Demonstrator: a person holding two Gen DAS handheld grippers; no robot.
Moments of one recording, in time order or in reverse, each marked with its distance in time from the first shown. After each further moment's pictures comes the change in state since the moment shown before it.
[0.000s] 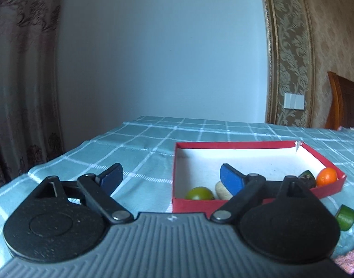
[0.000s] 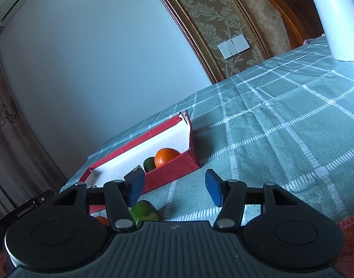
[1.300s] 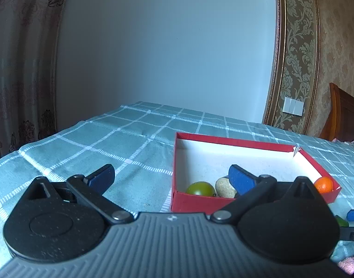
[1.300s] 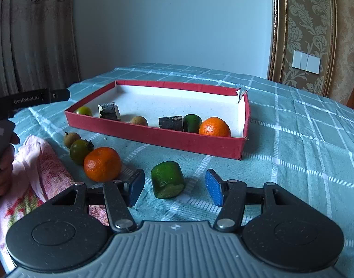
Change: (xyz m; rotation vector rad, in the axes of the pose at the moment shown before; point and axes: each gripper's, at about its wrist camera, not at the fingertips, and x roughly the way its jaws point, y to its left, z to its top) left arm 0.013 0.017 0.001 -0.090 0.065 -0.050; right arm 0.036 0.066 -0.011 -0.607 0.284 0.036
